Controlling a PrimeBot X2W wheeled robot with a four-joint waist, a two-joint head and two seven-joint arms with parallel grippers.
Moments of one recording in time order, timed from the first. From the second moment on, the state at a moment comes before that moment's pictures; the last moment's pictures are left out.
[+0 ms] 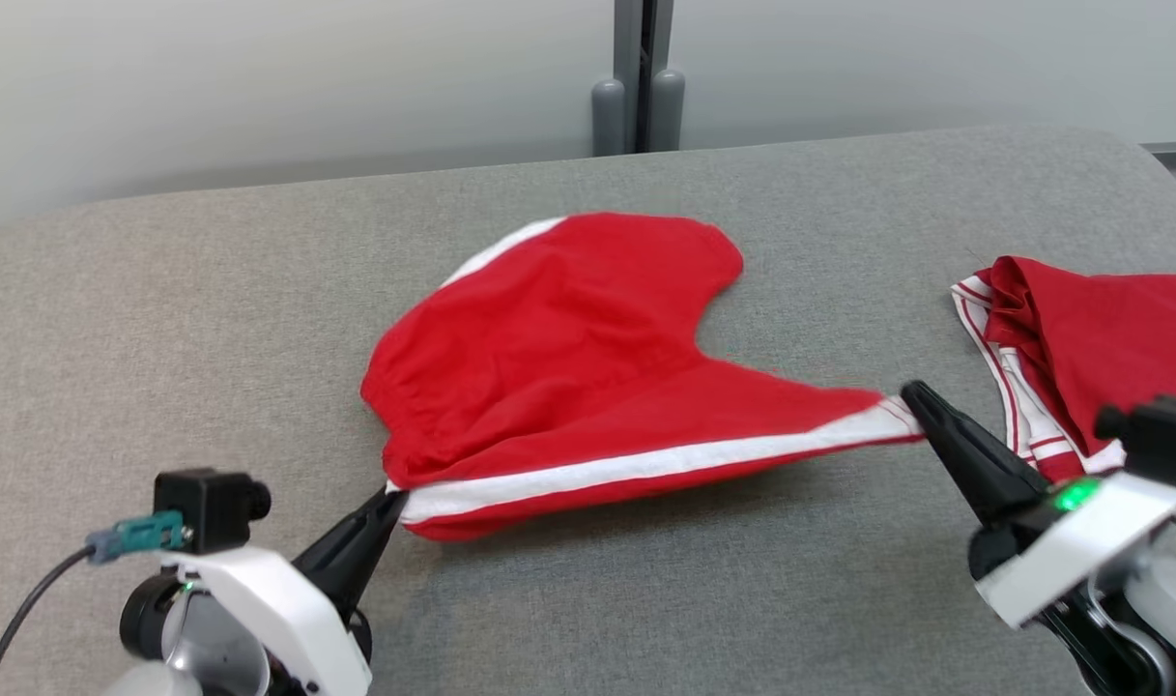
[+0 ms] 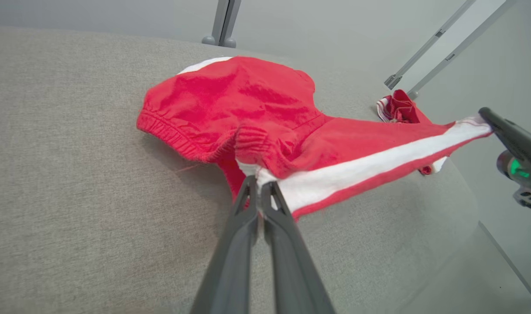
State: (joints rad) left arm -0.19 0.60 -0.62 -0.15 -1.05 0.20 0.16; right arm -0.42 -0.64 0.78 0.14 1.15 0.13 -0.26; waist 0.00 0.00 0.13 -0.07
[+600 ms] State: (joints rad) left arm -0.11 0.62 -0.58 -0.32 -1.08 0.31 0.15; right arm -0.18 -0.55 0.39 -0.12 0.96 0.13 -0.05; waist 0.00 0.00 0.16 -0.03
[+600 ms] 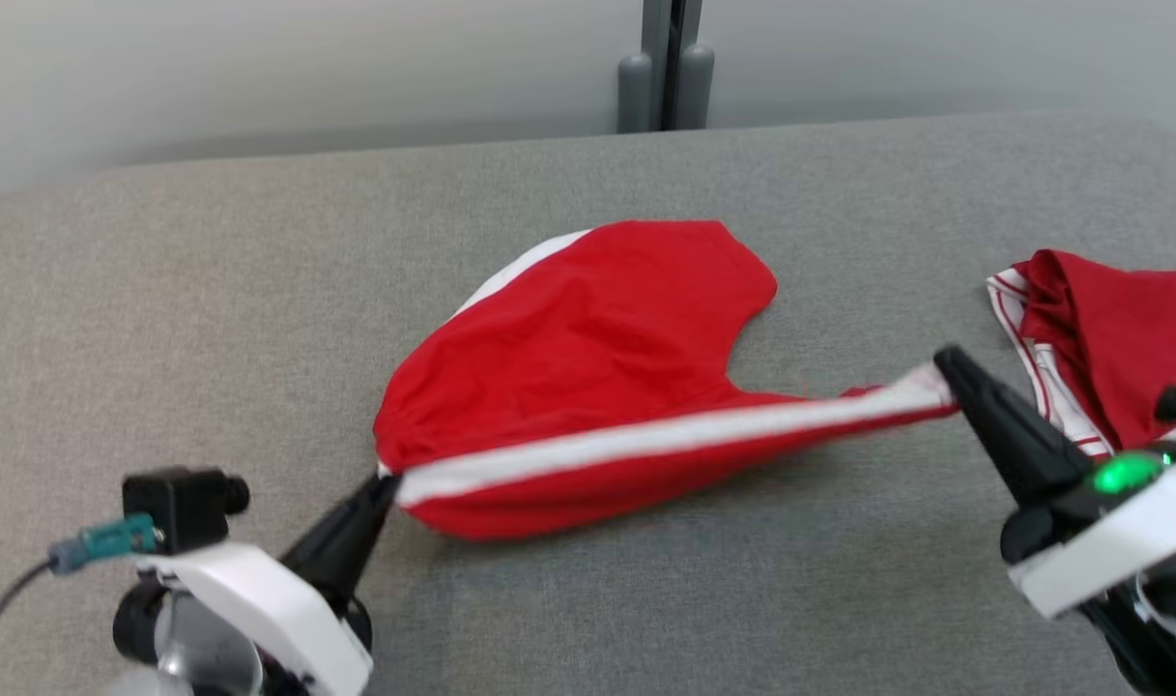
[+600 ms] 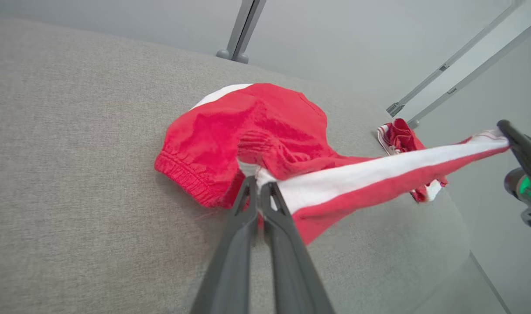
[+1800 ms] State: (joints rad) left arm -0.57 0.23 -0.50 0.15 -1.08 0.17 -0.10; right arm -1.09 -0.45 0.69 0.56 1.00 0.13 -0.12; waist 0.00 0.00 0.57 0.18
